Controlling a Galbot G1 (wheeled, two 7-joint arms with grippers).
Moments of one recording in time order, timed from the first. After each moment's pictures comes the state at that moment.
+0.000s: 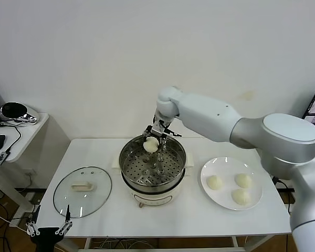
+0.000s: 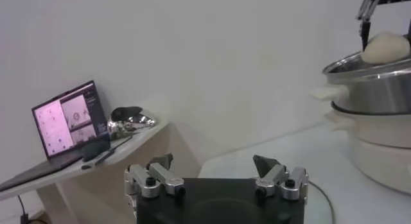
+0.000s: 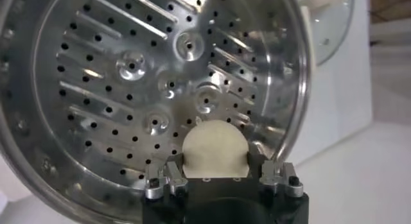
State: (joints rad) left arm 1.89 -1.29 -0.73 -2.08 0.02 -0.16 -0.25; right arm 0.45 1.43 -1.21 0.84 -0.22 0.54 -0.99
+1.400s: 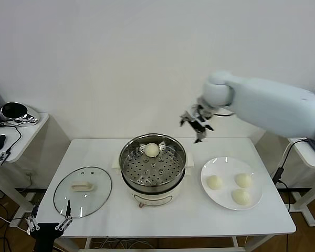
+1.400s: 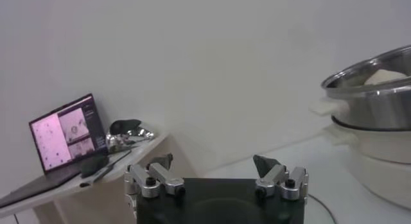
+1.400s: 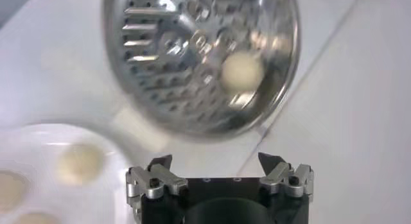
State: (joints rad) left arm 1.89 -1.27 -0.73 -2.12 0.03 -0.14 -0.25; right arm 0.67 0.75 -1.31 1.47 0.14 -0.21 -1.06
